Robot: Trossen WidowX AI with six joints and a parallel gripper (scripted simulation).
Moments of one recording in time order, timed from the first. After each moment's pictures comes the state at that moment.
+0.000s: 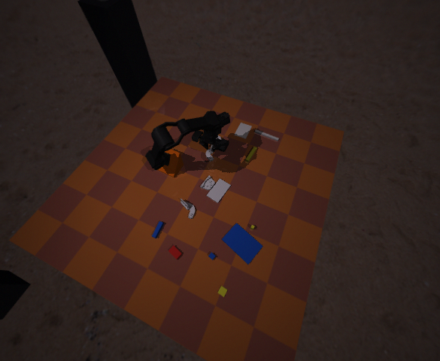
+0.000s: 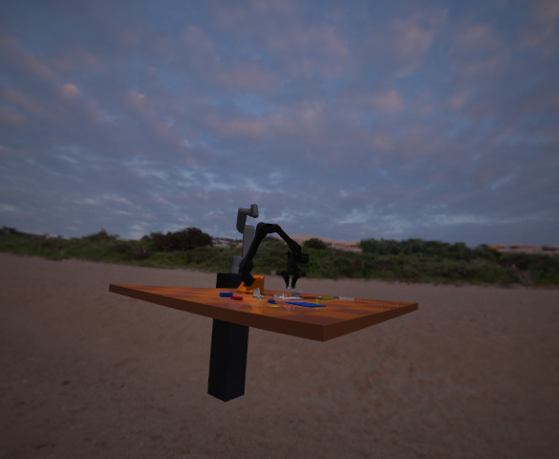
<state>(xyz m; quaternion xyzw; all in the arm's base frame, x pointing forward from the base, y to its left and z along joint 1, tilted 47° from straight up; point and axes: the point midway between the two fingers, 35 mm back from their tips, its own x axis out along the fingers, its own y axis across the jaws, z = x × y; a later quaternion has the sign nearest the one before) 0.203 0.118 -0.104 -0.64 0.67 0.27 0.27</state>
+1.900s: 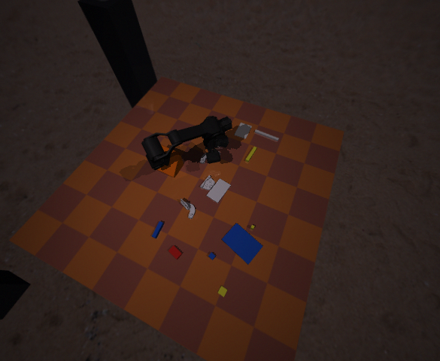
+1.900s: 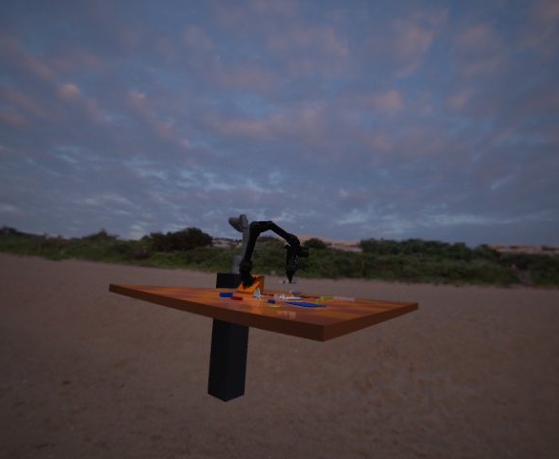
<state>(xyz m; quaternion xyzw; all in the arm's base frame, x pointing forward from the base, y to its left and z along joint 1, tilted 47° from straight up) 0.231 0.104 -0.047 -0.45 0.72 -0.06 0.53</state>
